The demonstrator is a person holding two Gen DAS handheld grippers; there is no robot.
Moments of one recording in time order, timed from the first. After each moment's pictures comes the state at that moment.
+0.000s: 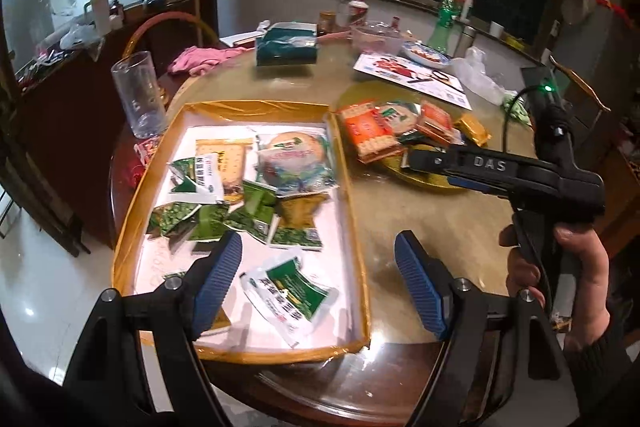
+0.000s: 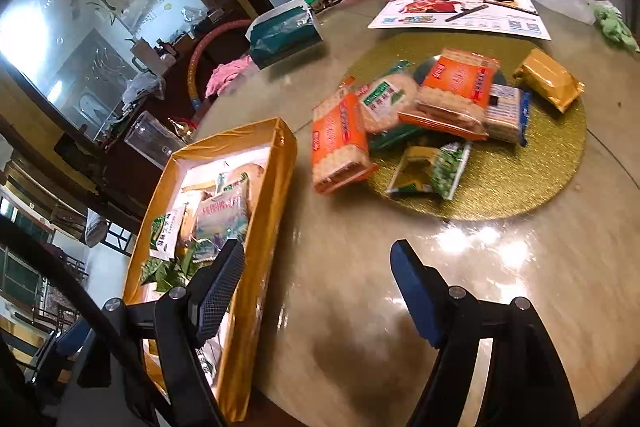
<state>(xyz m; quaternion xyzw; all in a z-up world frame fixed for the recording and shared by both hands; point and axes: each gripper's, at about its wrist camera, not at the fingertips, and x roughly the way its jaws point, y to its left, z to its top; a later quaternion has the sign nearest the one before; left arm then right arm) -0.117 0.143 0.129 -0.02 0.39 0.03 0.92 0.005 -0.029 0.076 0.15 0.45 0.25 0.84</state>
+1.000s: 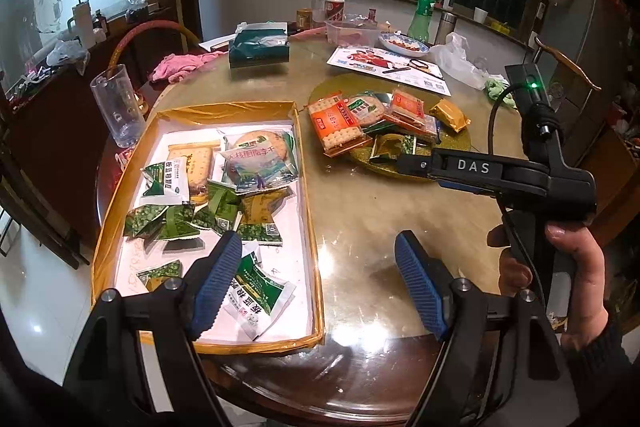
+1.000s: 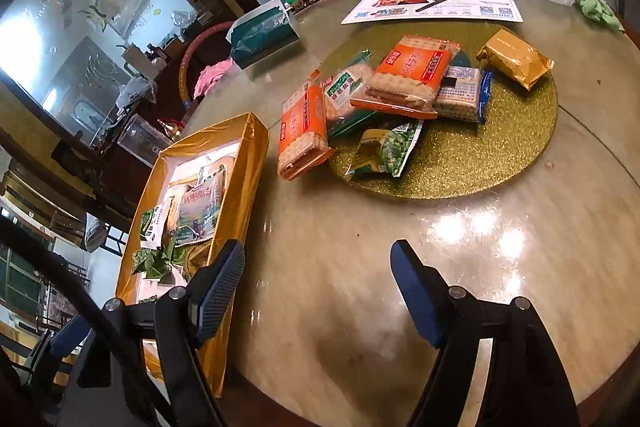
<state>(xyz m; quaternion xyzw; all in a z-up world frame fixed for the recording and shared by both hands) -0.116 0.103 0.127 0.01 0.39 0.01 0.92 -0.001 -0.063 0.064 0.16 0.46 0.24 0.84</state>
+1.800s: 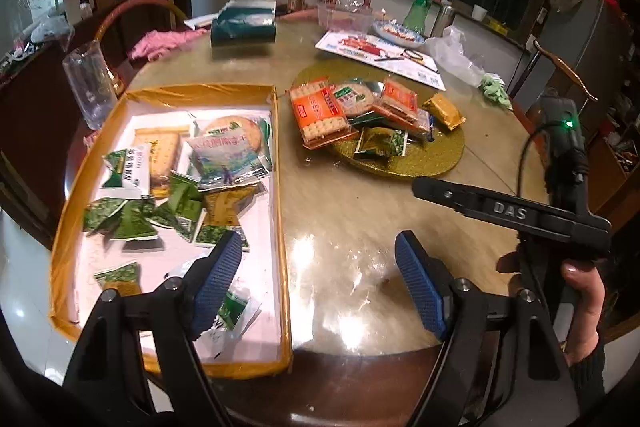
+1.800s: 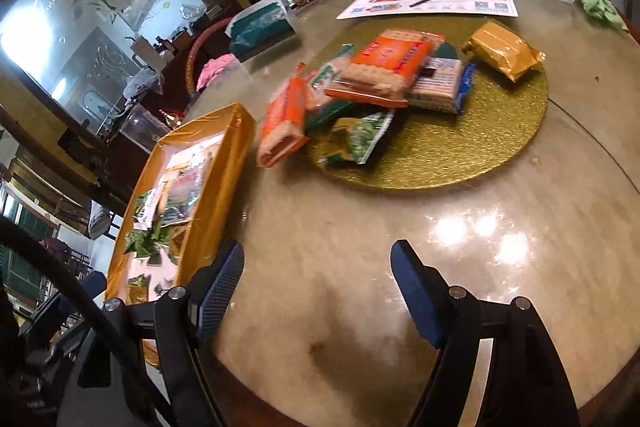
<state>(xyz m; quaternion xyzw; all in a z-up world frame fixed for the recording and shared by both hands) -0.078 0.096 0.104 -0.03 0.42 0.00 0.91 0.002 -0.093 0.048 0.15 0.46 0.26 0.83</state>
